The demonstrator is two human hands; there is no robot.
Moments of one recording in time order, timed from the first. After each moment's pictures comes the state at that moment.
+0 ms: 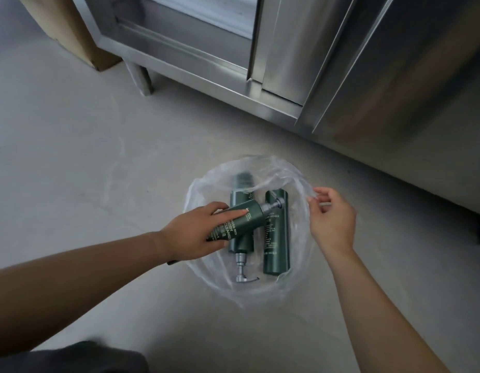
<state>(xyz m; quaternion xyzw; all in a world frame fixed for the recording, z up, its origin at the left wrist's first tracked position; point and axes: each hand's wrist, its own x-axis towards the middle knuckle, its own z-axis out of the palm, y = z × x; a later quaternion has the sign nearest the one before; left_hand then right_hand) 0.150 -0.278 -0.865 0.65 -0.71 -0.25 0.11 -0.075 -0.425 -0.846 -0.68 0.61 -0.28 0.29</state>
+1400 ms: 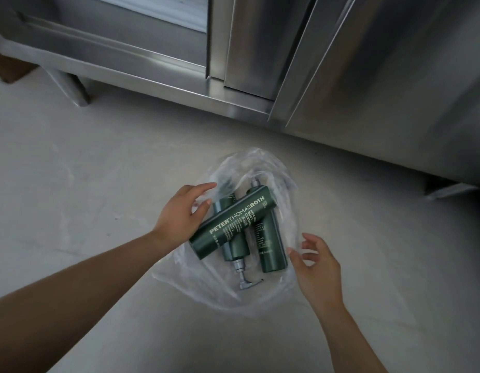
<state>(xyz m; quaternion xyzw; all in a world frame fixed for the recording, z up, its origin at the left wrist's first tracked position) 0.183 -0.330 -0.884 0.69 -0.57 -0.31 0.31 -0.090 -0.321 -0.864 -0.57 0.70 -0.25 0.36</state>
